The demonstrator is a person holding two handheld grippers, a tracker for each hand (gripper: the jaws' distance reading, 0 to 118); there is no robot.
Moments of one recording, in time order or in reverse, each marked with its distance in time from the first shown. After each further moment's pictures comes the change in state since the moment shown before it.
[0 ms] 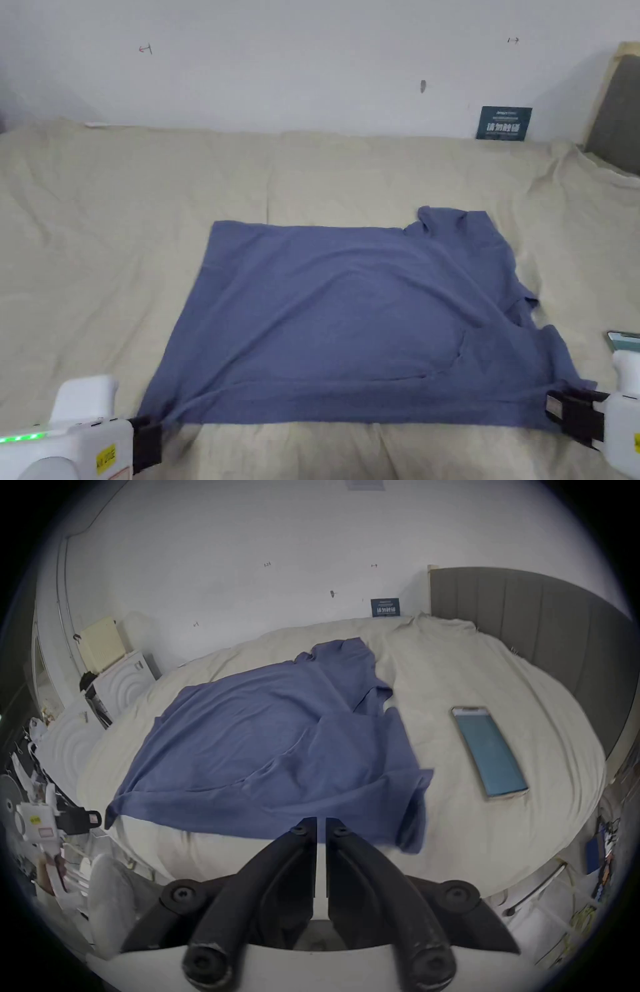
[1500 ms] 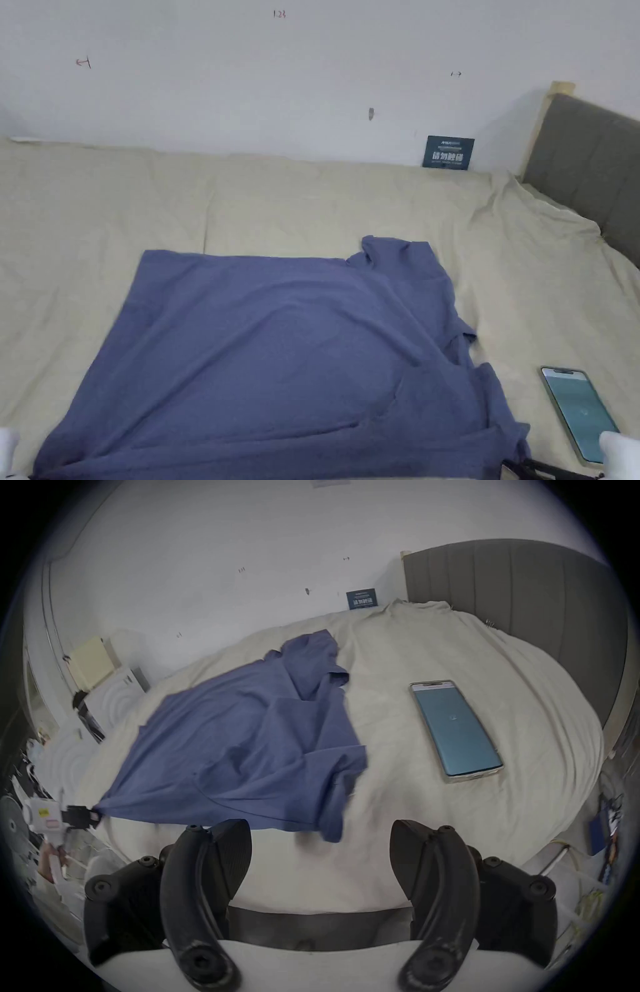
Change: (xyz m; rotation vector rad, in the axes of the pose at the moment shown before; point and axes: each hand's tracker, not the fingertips) left arm 0.006 0.026 -0.037 -0.070 0.057 -0.020; right arm 0.083 -0.012 -0.006 -0.017 -0.043 -0.062
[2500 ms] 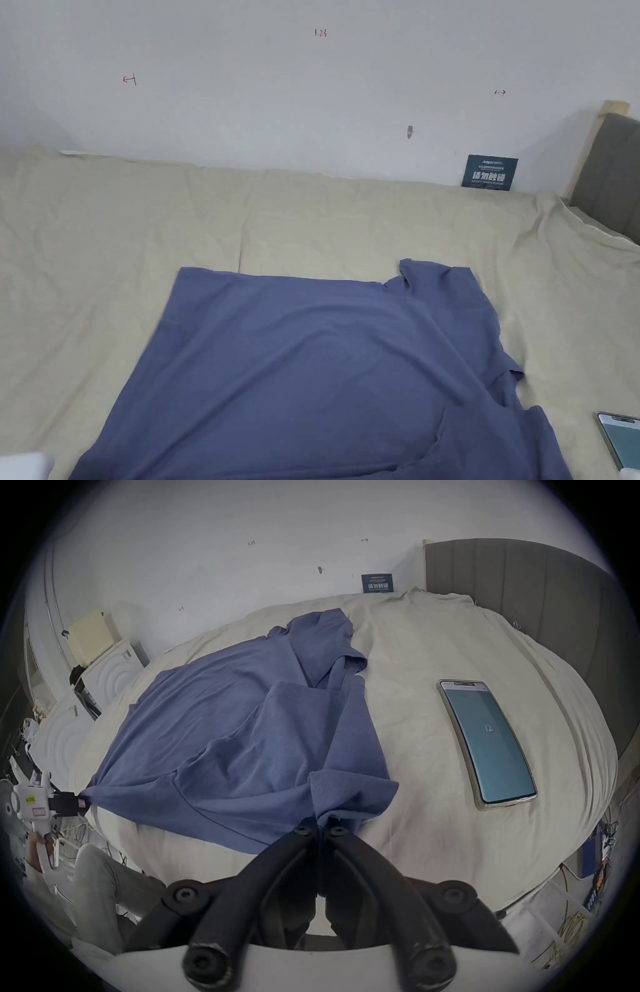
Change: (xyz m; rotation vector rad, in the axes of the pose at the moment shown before) left arm -0.002 0.006 -0.003 -0.038 0.005 0.002; right arm -0.024 0.018 -0.043 -0.074 0.024 0.062
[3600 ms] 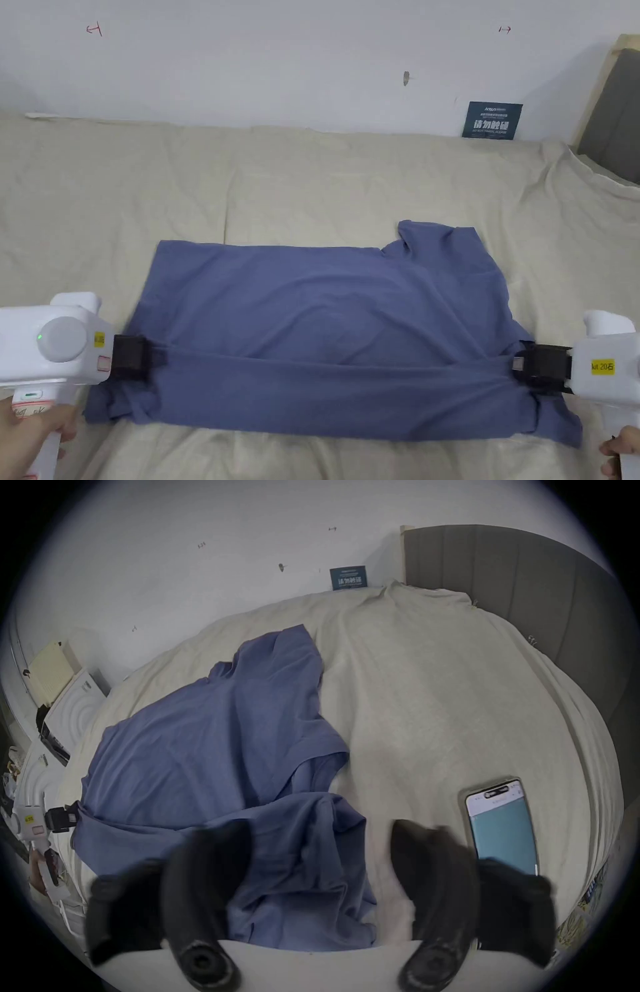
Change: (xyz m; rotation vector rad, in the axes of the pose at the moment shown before) left arm 0.019 0.173 -0.110 -0.014 0.076 -0.036; right arm 0.006 0.137 -0.090 -0.034 -0.117 -0.108
